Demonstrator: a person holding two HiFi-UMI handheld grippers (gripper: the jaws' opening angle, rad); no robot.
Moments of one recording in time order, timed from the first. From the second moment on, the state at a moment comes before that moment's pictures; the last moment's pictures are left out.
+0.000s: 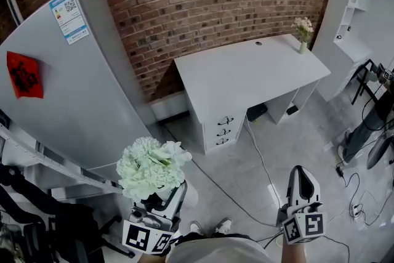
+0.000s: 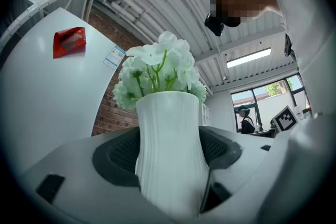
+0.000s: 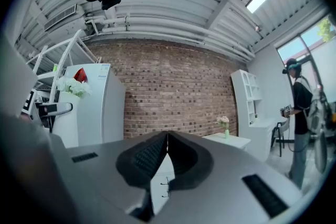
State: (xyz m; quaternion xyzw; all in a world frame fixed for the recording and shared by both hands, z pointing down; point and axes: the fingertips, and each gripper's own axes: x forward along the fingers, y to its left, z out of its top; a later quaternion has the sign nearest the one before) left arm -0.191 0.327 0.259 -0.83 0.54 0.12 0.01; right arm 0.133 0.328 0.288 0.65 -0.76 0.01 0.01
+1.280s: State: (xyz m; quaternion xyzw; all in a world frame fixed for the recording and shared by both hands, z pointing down) left arm -0.140 0.300 0.261 -0.83 0.55 0.12 0.02; right arm 0.179 0.301 0.305 0.63 -0.78 0.03 0.00
